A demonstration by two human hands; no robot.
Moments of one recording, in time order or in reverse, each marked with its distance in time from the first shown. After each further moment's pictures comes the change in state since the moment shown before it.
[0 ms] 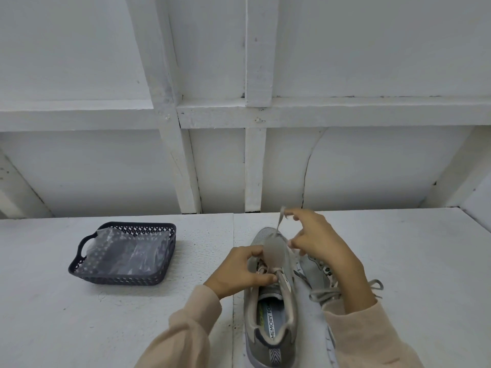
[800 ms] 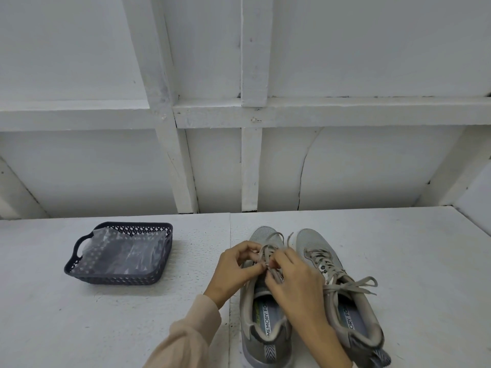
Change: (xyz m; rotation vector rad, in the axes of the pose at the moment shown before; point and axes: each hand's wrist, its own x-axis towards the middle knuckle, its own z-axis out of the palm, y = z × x) left_hand -0.006 -0.016 0.017 -0.257 0.234 -0.063; right_hand -0.051 0.023 0.094 -0.227 0.566 -0.274
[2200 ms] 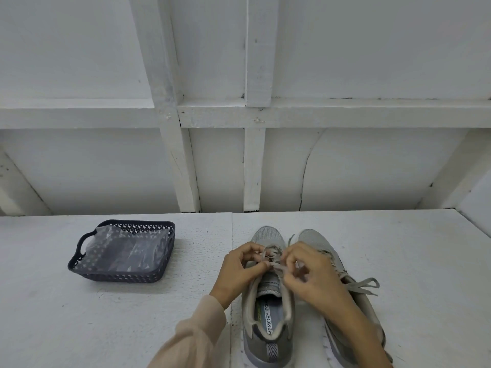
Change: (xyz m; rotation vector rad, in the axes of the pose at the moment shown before) left_hand 0.000 -0.004 0.008 -0.098 0.038 -0.019; right_hand 0.014 0.025 -0.034 0.596 -0.272 -0.006
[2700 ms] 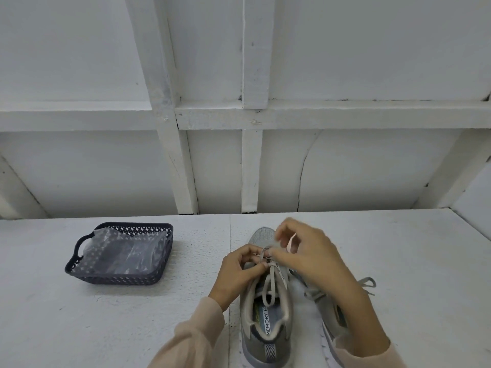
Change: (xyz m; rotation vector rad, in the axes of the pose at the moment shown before) left_hand -0.002 0.003 0.001 -0.008 -0.006 -0.004; right_hand 0.030 -0.049 -0.023 -0.191 -0.034 0.202
